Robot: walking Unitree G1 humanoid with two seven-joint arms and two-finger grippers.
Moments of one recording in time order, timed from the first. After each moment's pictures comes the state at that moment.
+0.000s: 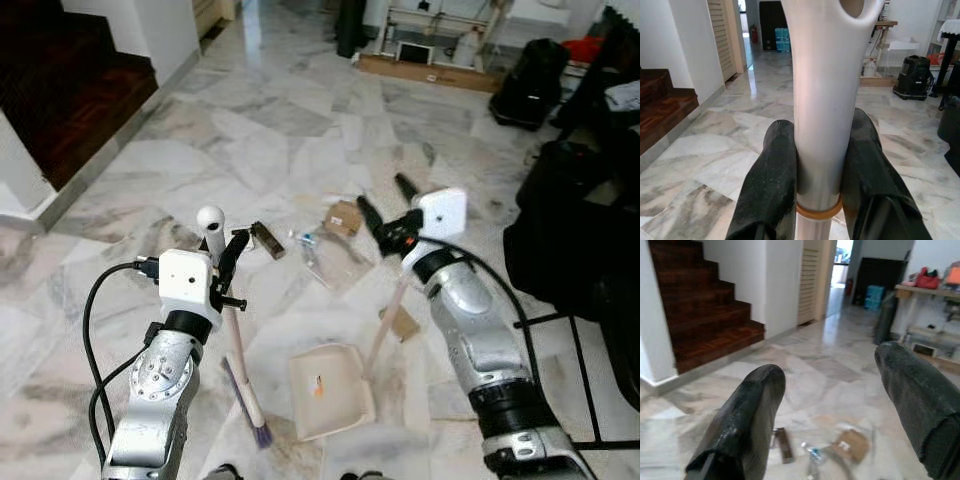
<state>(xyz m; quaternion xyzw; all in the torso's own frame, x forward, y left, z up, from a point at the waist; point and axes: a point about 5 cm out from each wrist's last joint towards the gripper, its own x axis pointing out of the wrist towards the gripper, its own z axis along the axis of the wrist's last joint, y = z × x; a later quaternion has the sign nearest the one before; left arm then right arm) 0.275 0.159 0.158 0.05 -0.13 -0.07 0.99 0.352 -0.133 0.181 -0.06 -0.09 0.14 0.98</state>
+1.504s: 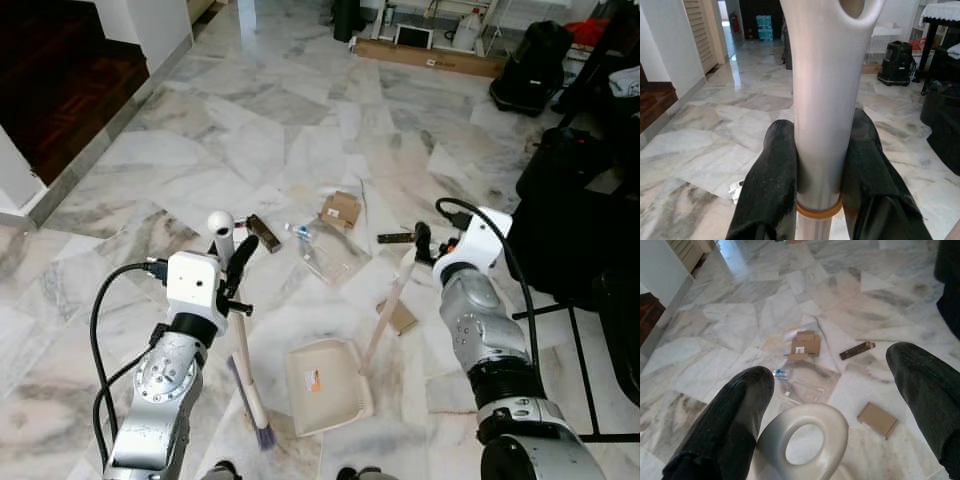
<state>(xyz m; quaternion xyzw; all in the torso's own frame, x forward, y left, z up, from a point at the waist) 0.274 0.153 0.156 0.05 -0.12 -0.10 0.99 0.369 -0.167 0.121 0.14 0.11 -0.07 0.98</state>
